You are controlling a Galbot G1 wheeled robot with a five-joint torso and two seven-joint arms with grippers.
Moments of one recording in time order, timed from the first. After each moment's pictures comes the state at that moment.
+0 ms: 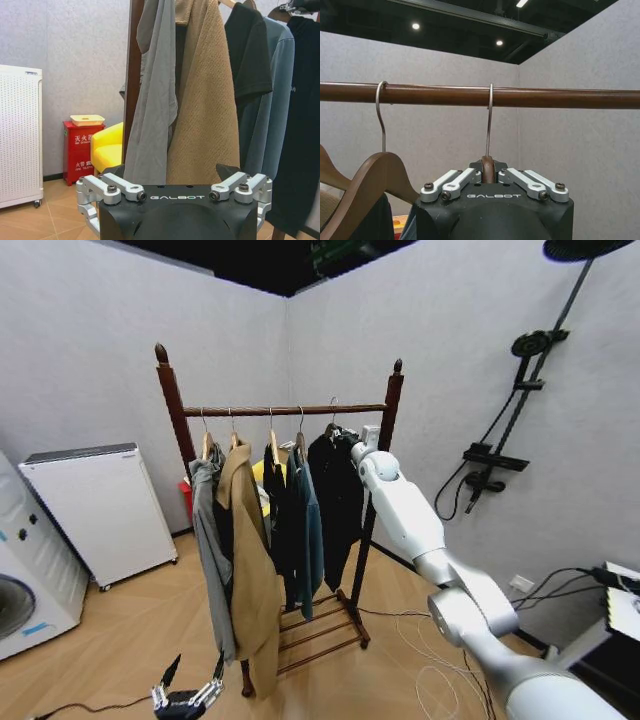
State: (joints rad) left arm 1.86 -1.52 -0.65 -2.22 -0.22 -0.12 0.14; right arm 0.14 1.31 0.11 0.99 0.52 -0.25 -0.08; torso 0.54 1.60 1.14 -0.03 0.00
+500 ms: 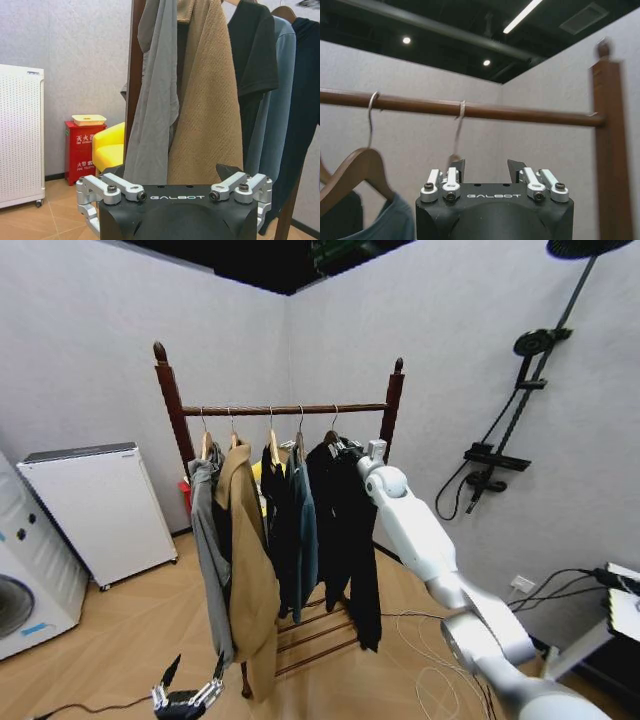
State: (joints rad) left arm 1.86 -1.52 -0.65 -2.22 -0.22 -0.12 0.14; right arm -0.07 1.16 0.18 1.32 0.51 -0.26 0.01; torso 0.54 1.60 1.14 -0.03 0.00
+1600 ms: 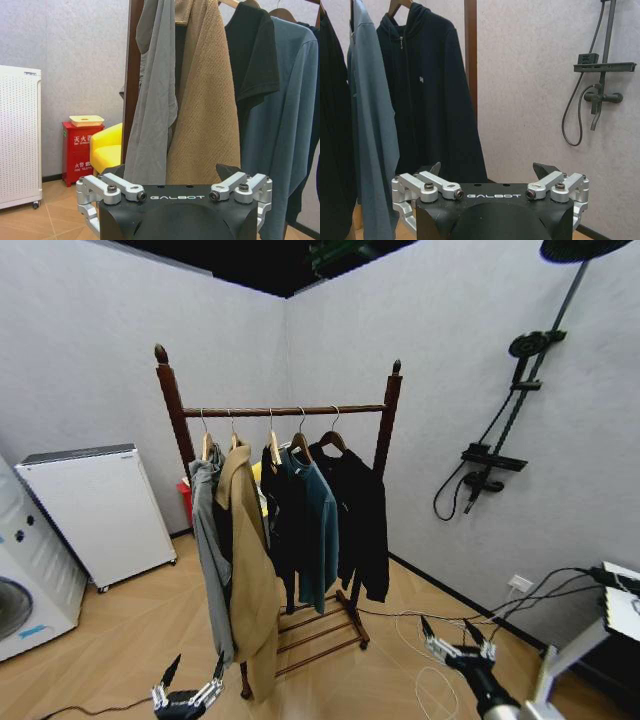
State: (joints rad) left arm 1.86 -1.52 -0.65 -2.22 -0.22 -0.12 0.14; right arm -1.91 1.35 0.79 2.27 0.35 0.06 0.07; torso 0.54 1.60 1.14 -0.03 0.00
